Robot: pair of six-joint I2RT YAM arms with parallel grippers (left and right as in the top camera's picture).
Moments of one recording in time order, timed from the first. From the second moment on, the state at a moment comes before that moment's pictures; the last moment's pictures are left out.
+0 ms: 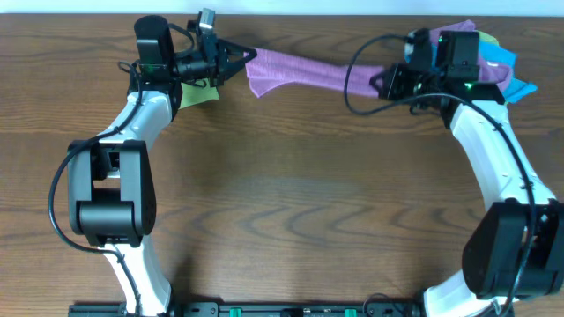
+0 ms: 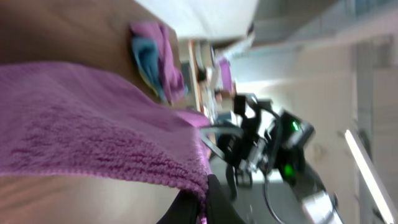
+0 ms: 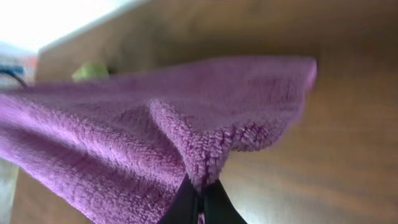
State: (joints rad) left arm -0.02 2.05 1.39 0.40 1.30 -1.13; right arm 0.00 1.76 1.38 -0.54 -0.56 0.28
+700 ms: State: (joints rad) left arm -0.03 2.05 1.08 0.33 1.39 -1.02; right arm 0.00 1.66 1.38 -0.92 -0.52 0.07
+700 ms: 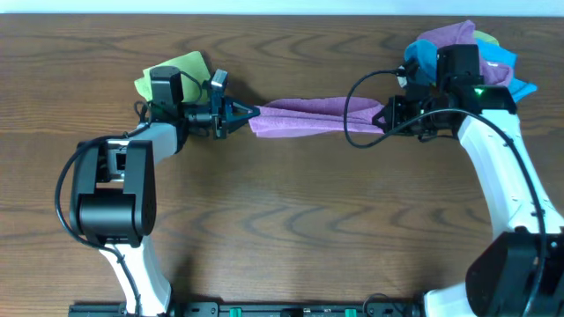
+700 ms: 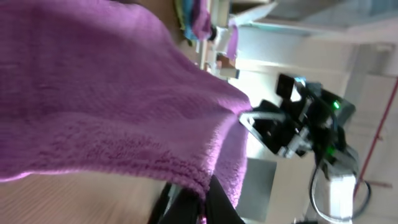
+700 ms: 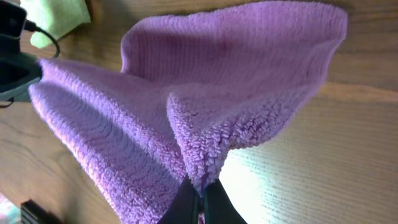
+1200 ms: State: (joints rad) left arm -0.13 1.81 1.09 -0.70 0.88 -0.50; right arm 0.00 1.65 1.24 -0.93 -0.54 0.05
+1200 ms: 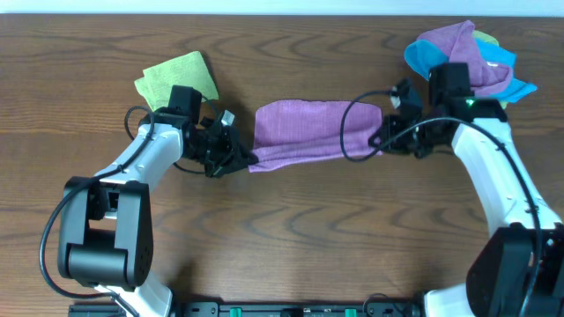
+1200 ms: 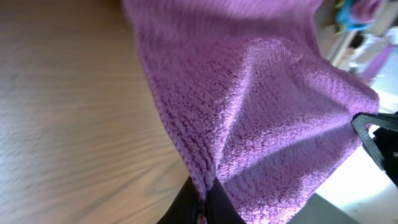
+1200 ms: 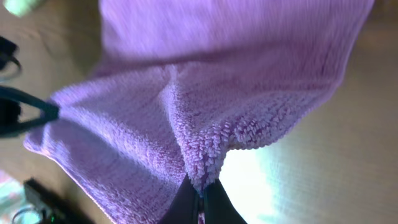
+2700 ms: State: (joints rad) left arm -0.30 1.70 1.09 -0.44 0.46 -0.66; right arm 0.01 1.40 0.75 -0.29 -0.37 0.32
